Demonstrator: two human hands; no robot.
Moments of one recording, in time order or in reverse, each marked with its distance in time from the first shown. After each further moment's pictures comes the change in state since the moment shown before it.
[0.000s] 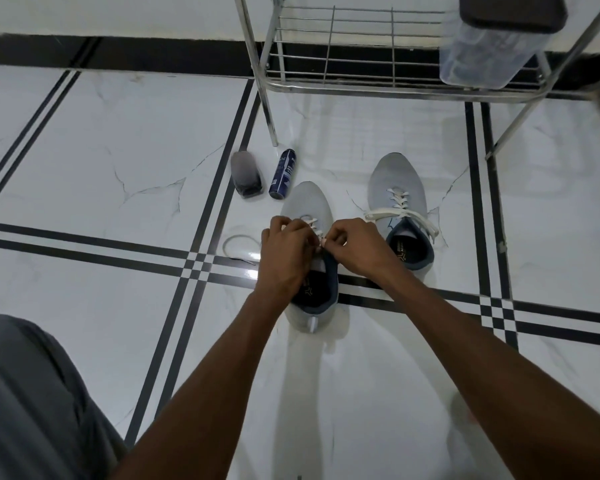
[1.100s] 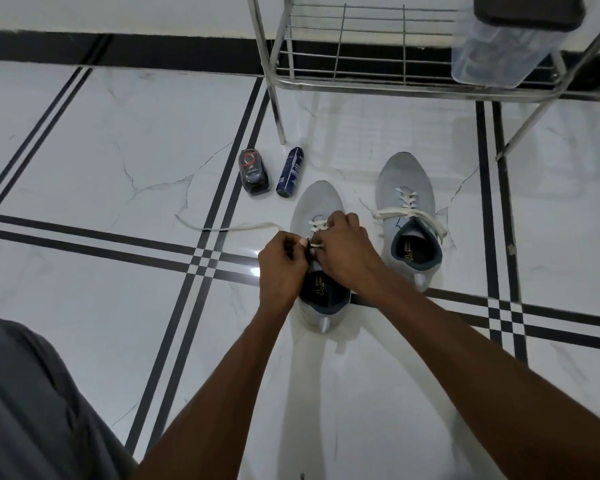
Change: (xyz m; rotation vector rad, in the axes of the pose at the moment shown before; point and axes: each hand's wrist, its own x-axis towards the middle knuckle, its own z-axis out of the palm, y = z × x) left_hand -0.026 -0.003 0.010 -0.587 0.229 -0.526; right_hand 0.002 -0.011 0.033 -0.512 0.019 -0.287
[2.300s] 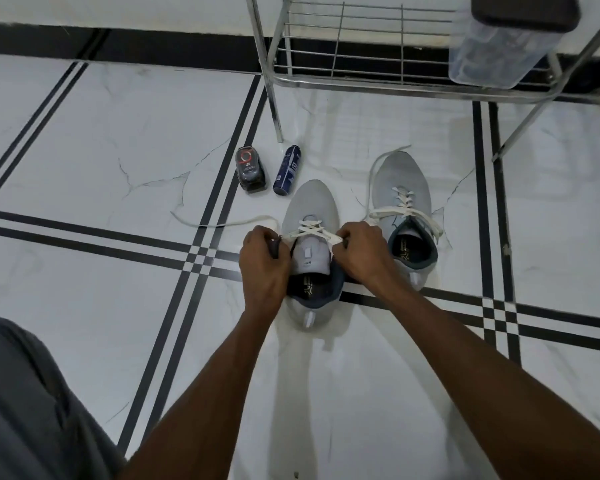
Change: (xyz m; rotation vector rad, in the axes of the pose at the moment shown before) left_hand -0.002 -0.004 -0.014 0.210 0.119 0.118; right_hand -0.013 0.016 -0.006 0.389 0.035 0.390
